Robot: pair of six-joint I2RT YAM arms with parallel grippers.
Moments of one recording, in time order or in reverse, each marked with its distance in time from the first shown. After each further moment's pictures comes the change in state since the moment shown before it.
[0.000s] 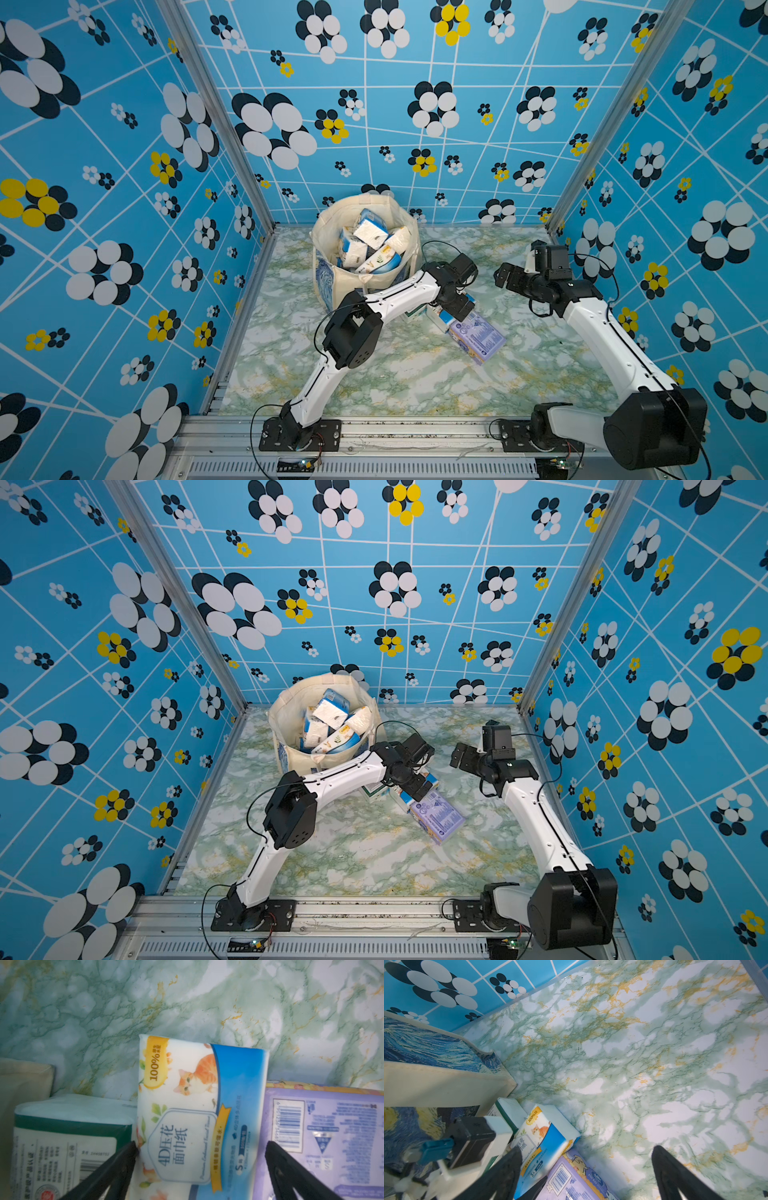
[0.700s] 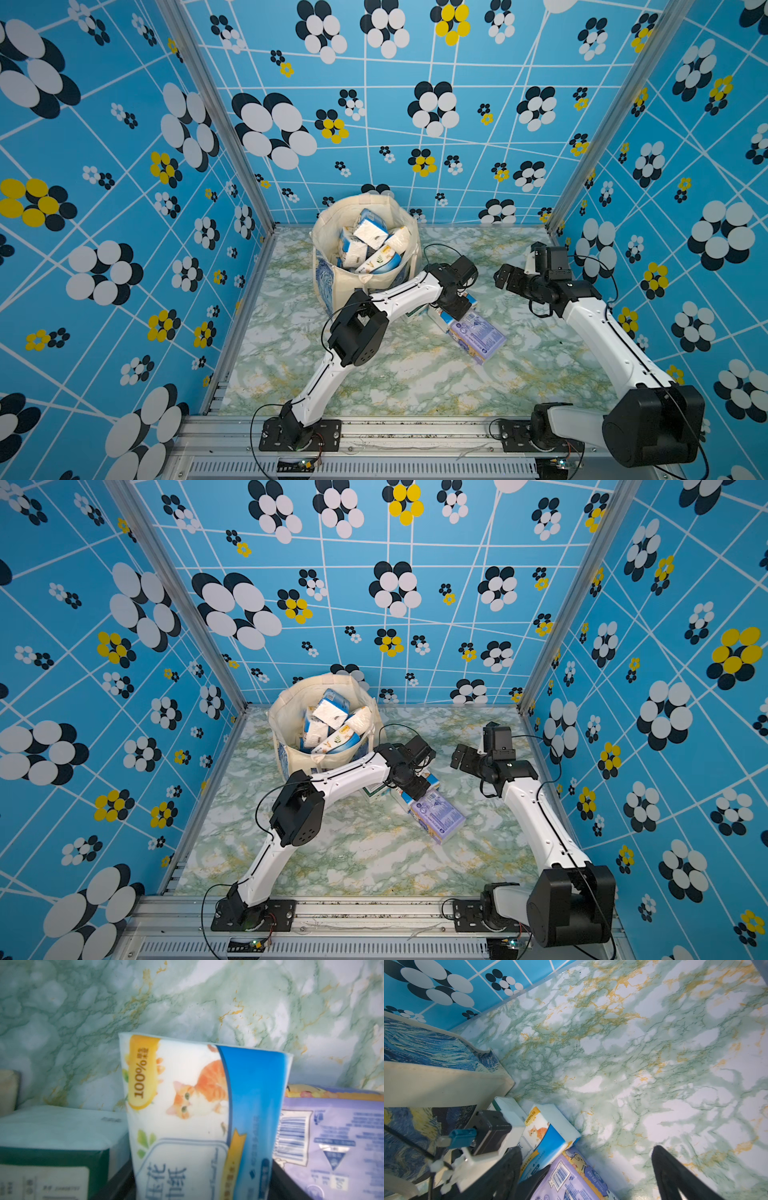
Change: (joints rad) left arm 0.002 0.052 0.032 -0.002 0.036 0.004; right arm -0.012 0.008 -0.016 0.015 -0.017 0.000
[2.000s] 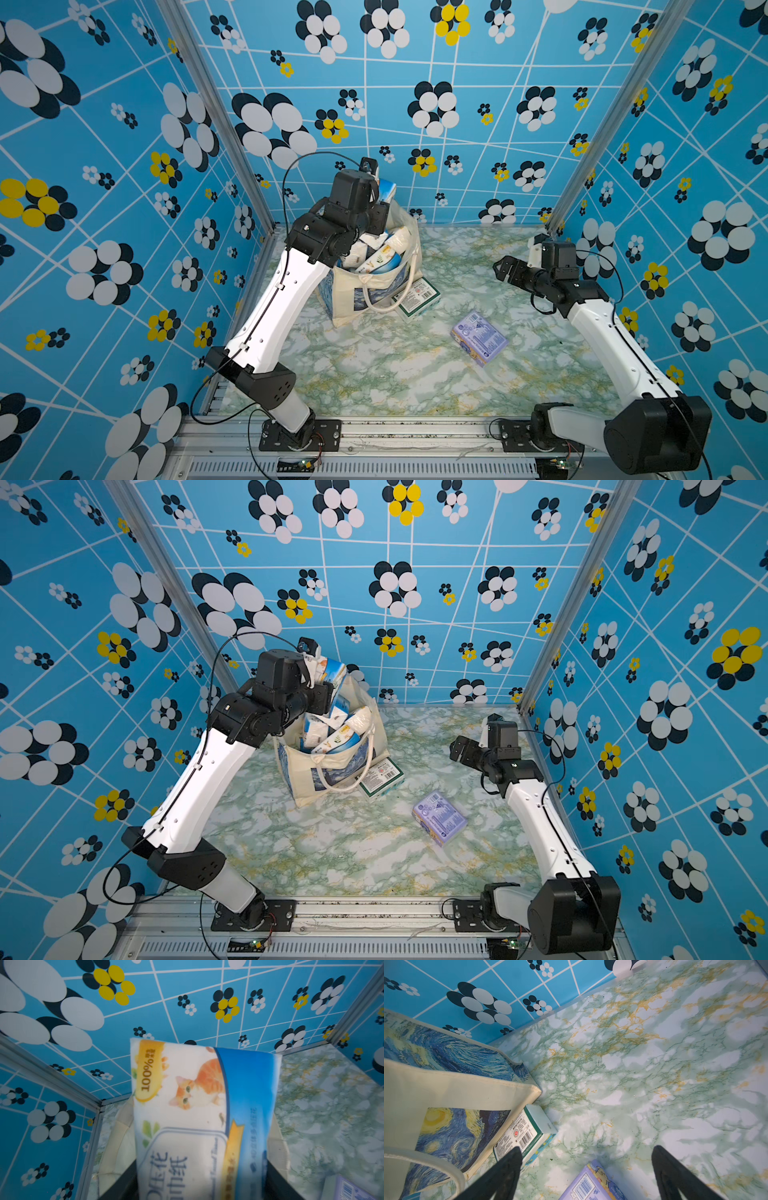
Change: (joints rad) left arm 0.382 -0.695 0.041 -0.088 -0.385 0.048; right arm -0.007 -0.032 0.033 0.042 -0.086 0.020
